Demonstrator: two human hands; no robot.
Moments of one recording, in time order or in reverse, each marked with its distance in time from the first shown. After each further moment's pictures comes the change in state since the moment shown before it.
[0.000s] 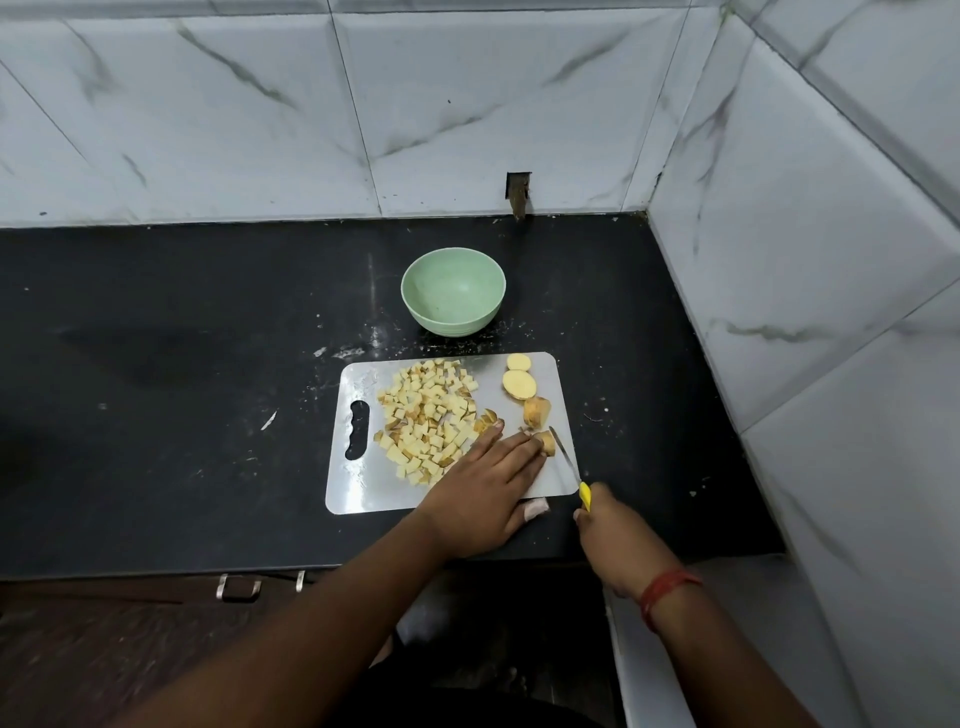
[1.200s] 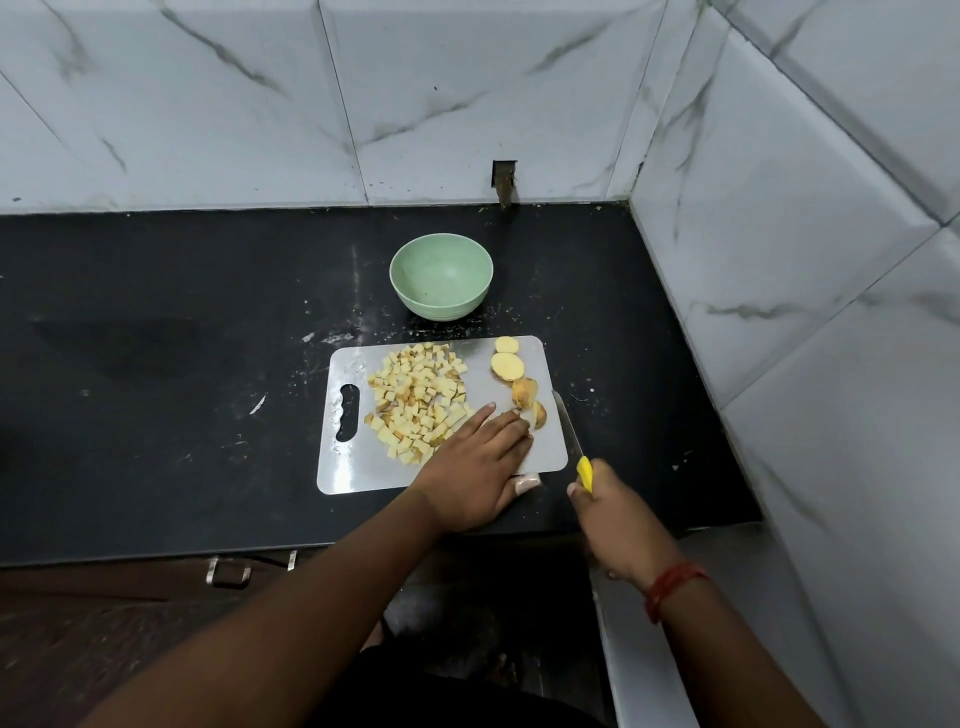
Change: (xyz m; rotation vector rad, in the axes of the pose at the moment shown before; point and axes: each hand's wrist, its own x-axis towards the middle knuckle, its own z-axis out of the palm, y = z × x) left_hand 0.000 0.001 -0.005 0.088 0.039 0.021; right_hand -0.030 0.006 -0.006 0.221 0.060 -0.081
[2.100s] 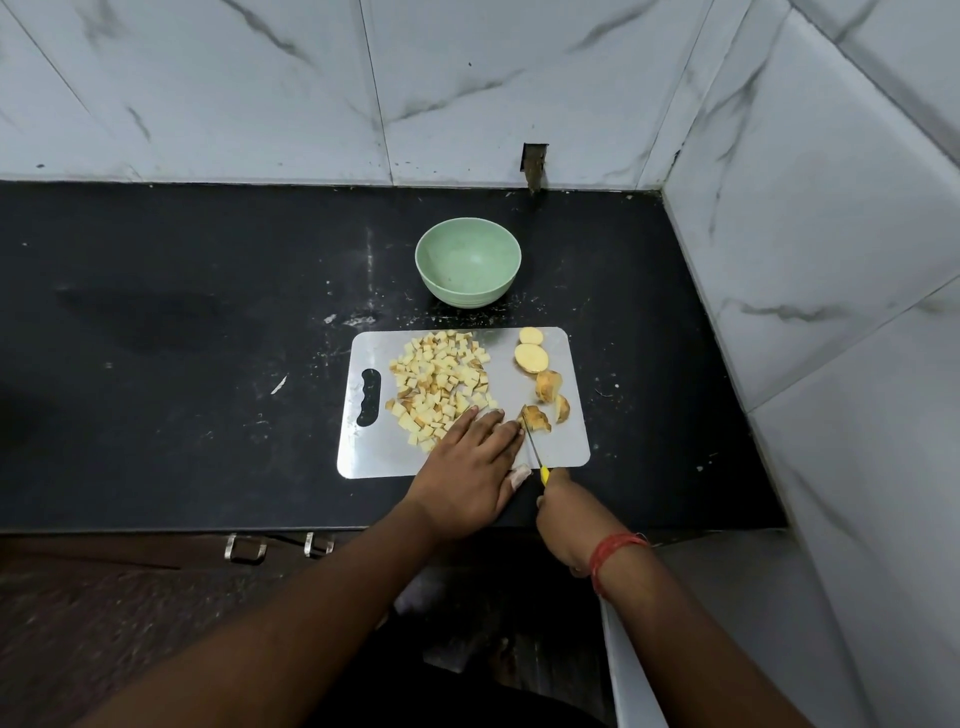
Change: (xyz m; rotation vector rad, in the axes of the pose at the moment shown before) left_hand -0.033 0.000 0.011 -0.066 0.007 -0.199; right_hand 0.024 -0.034 0.051 -0.349 -0.172 0.051
